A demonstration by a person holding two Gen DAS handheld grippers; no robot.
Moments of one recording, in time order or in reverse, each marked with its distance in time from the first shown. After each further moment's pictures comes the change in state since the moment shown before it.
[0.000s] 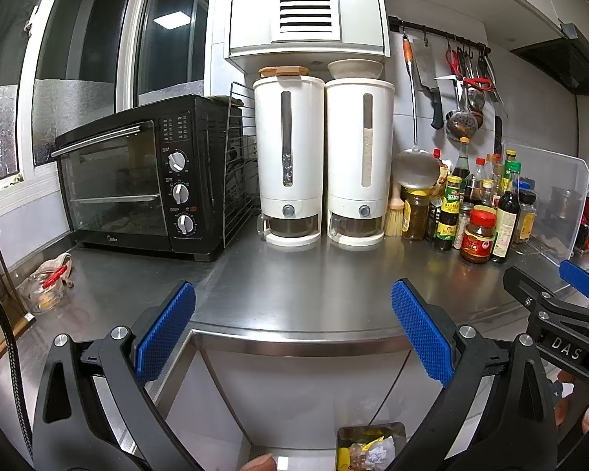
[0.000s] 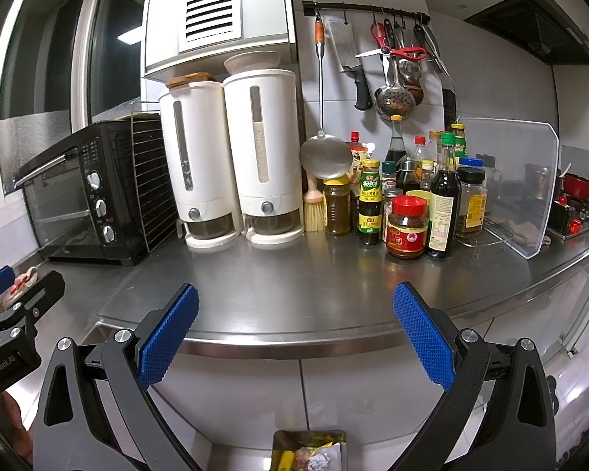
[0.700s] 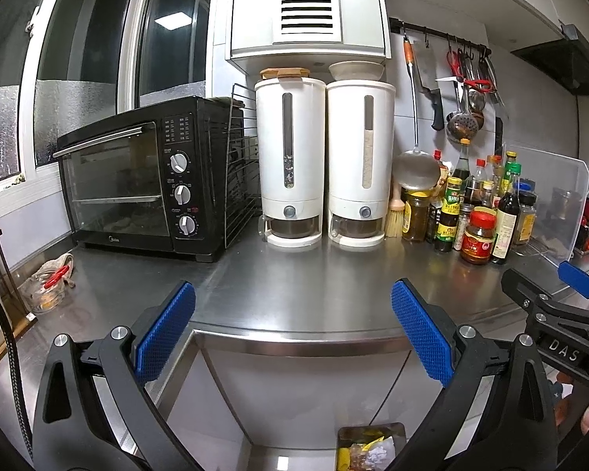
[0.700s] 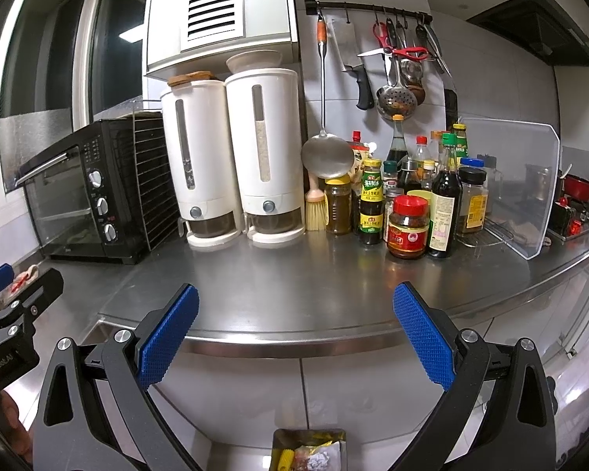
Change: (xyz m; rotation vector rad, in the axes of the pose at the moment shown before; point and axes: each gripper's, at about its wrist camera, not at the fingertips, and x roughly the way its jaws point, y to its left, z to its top) left arm -0.002 0.002 0.002 0.001 -0.003 0.003; right arm -0.003 -0.001 0.003 -0.008 0.006 0.009
